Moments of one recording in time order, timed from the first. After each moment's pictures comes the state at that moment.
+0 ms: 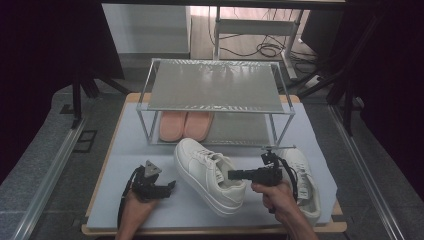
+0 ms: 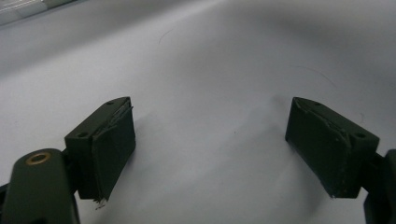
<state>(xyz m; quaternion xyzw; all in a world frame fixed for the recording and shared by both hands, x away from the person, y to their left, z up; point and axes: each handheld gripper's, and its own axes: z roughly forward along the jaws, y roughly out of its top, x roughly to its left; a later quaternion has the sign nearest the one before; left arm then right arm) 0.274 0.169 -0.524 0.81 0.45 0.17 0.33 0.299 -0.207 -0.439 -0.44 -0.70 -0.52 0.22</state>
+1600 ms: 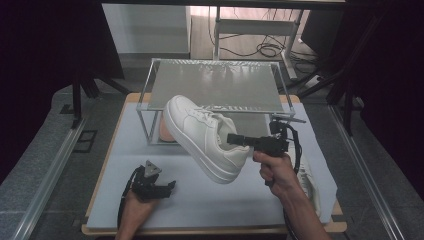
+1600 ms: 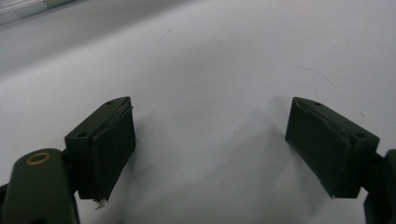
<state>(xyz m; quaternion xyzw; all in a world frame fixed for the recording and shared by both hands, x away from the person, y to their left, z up) 0.274 0.169 -0.525 0.81 0.45 0.17 0.34 0.332 -0.201 -0.361 -0.41 -0.62 -0.62 0.25</state>
